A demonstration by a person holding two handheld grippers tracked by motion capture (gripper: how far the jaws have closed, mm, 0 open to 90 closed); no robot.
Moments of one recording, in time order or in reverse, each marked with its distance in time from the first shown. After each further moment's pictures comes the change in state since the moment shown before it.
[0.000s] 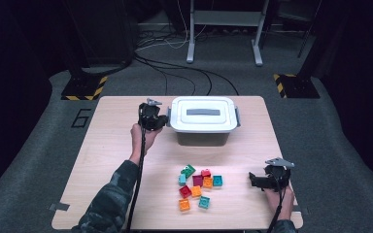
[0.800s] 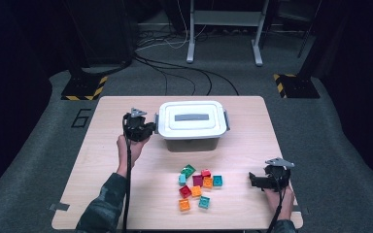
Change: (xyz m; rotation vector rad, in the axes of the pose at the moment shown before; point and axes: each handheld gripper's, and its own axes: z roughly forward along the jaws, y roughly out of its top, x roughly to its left) left arm 0.015 -0.039 -0.041 -0.059 0.035 -0.029; right arm 0.001 0.000 0.000 -0.001 0.000 0.010
